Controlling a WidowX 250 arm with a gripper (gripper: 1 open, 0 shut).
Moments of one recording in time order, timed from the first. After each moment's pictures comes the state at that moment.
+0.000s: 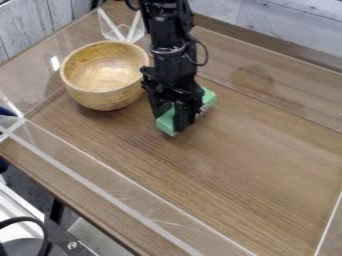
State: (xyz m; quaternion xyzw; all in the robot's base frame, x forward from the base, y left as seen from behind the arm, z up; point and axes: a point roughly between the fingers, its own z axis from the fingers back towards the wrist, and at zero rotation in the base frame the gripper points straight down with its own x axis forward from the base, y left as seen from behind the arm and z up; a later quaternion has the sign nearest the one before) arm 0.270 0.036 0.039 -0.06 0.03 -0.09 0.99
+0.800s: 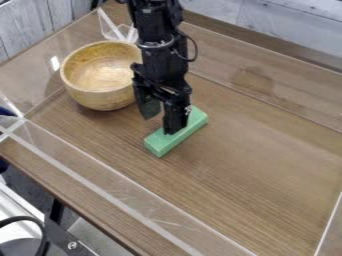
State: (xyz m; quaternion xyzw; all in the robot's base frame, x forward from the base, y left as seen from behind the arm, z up) arm 0.250 0.050 0.053 -0.07 0.04 -0.10 0.99
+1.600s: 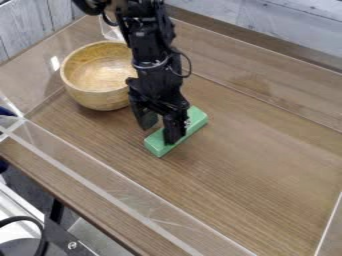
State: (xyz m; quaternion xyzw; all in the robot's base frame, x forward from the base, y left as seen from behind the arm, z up) arm 0.249 0.049 0.033 -0.05 0.00 -0.06 1.00
